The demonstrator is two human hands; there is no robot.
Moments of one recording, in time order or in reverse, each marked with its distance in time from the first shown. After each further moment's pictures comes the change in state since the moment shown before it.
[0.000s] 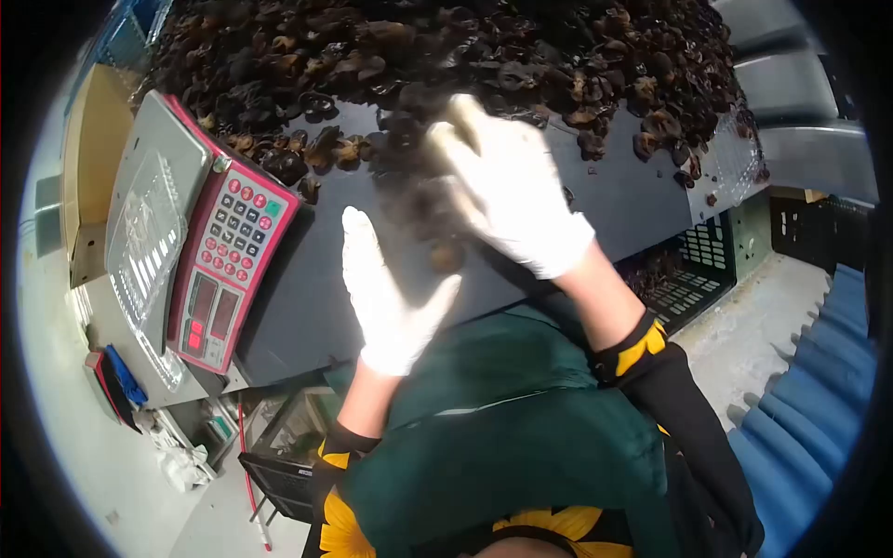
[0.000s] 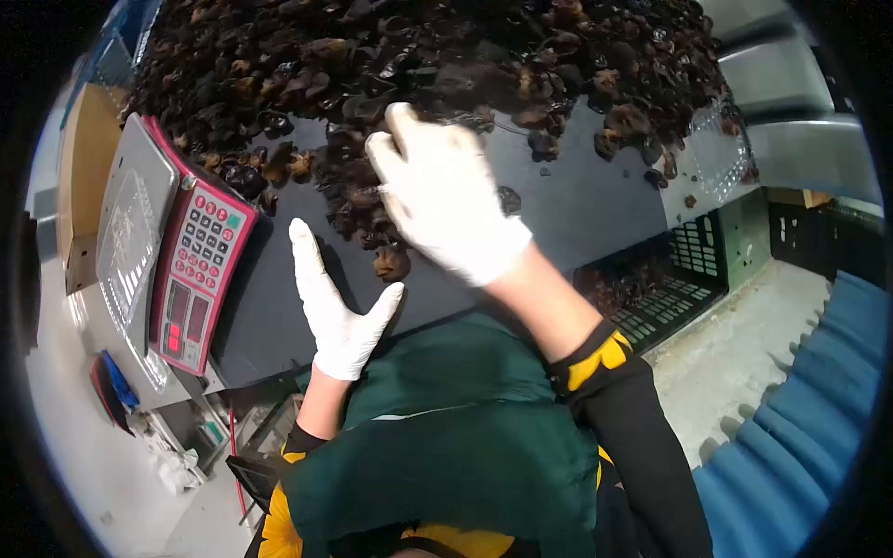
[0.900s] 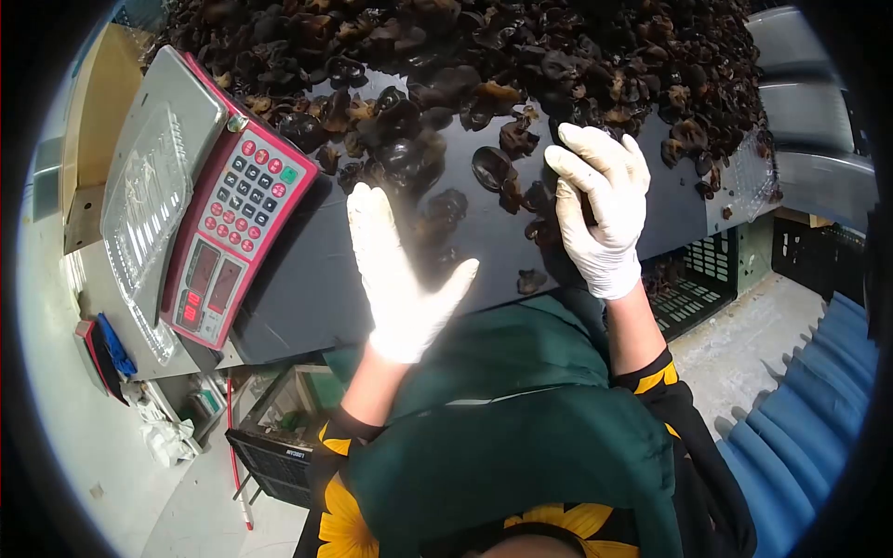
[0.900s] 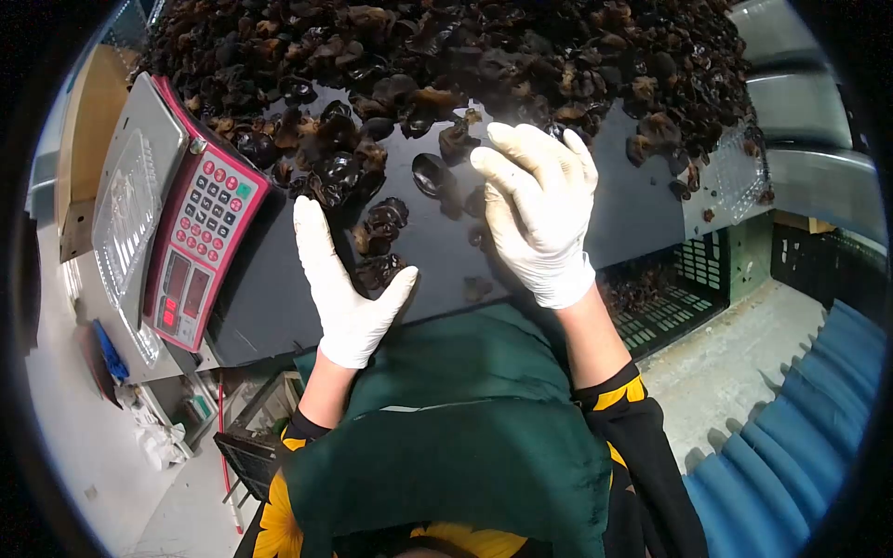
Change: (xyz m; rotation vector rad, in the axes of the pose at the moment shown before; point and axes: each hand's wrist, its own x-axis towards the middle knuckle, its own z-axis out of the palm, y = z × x) left_hand 0.004 0.001 -0.004 -0.012 0.045 0.035; right_hand -0.055 0.017 -0.011 -0.012 0.304 0.098
